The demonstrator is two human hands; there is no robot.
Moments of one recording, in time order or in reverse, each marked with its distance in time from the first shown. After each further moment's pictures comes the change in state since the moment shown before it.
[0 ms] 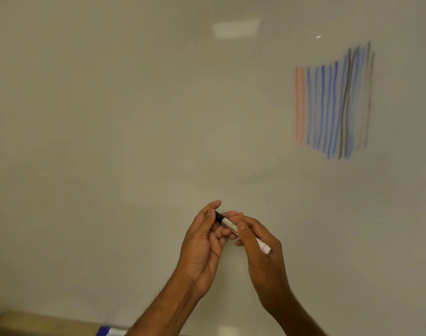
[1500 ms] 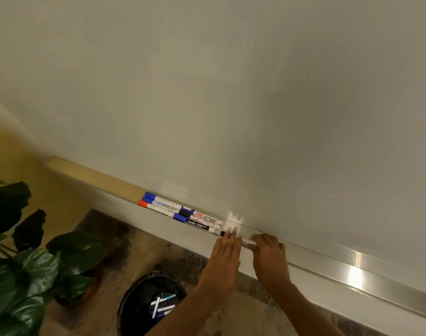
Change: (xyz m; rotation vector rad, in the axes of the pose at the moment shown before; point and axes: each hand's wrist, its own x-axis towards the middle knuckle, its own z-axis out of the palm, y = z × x) left_hand -0.068 -0.237 -0.393 1.970 -0.319 -0.225; right_hand -0.153 0.431 0.040 -1.293 -0.523 0.219
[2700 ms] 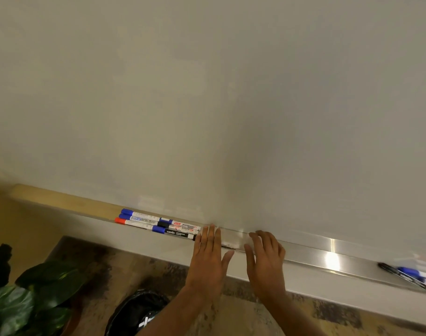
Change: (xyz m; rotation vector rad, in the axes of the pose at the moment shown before) left_hand 0.007 0.028 -0.033 -0.006 -0.095 -0.177; right_hand -0.045 0.011 -0.047 0.066 0.292 0.077
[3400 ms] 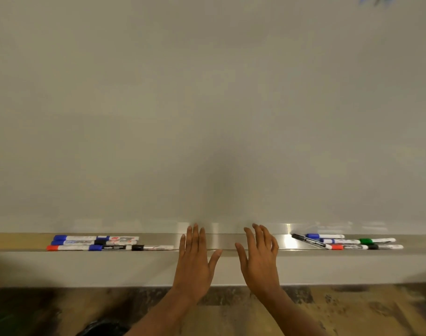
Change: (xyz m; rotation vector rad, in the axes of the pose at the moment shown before) left_hand -0.036 0.145 -0.002 -0.054 0.103 0.199; right_hand -0.040 0.118 -0.121 -0.160 0.021 0.184
